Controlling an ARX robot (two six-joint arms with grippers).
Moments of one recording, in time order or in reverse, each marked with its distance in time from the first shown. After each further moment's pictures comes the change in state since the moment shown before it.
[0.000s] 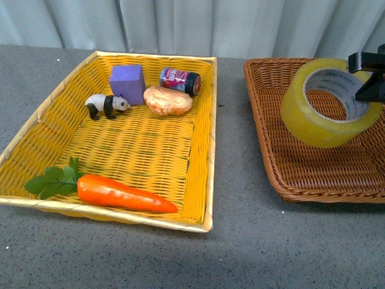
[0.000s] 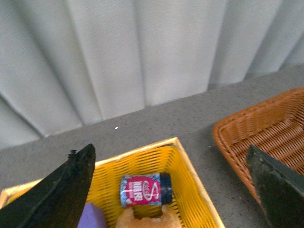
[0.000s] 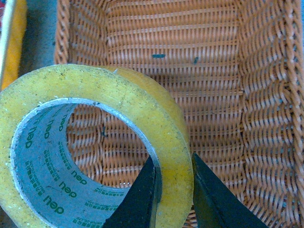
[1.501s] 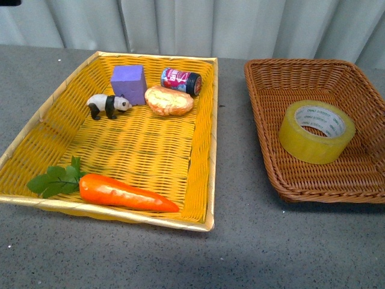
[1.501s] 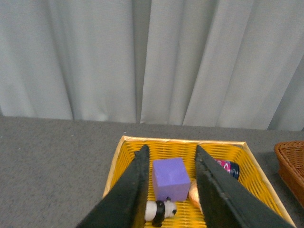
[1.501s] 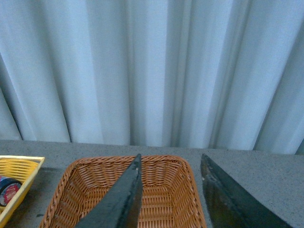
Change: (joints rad) left arm 0.204 -0.434 -0.835 0.676 -0.134 -0.113; right arm -0.082 -0.096 -0.480 1.286 0.058 -0.123
